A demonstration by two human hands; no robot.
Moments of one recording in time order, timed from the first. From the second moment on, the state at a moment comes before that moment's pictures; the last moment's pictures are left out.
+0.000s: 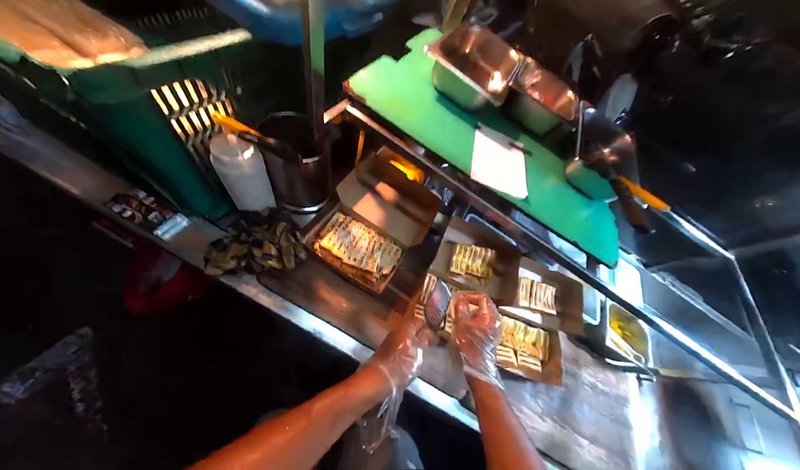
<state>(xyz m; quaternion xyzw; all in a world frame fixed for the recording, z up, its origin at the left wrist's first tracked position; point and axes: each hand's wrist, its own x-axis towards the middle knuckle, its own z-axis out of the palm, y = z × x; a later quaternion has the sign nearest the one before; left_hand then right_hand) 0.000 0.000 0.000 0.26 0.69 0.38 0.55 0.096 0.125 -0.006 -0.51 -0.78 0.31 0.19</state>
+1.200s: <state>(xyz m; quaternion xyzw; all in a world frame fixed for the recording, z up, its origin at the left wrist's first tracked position) 0.031 0.039 -0.003 0.31 0.75 0.24 0.53 0.066 0.162 -0.058 -0.59 -0.75 0.28 0.09</state>
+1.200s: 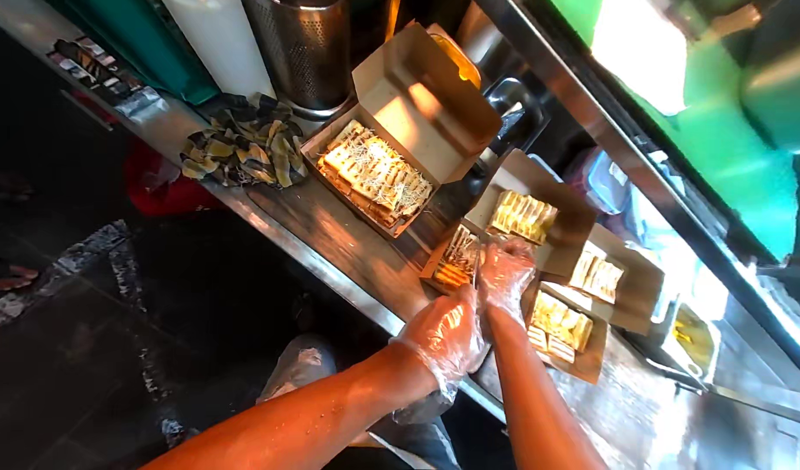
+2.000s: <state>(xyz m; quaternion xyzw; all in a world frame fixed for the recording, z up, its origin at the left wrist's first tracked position) 0.064 0.077 -0.001 0.41 0.67 0.27 0.56 0.130 0.188 -0.038 -0.65 -0.72 0.22 0.10</state>
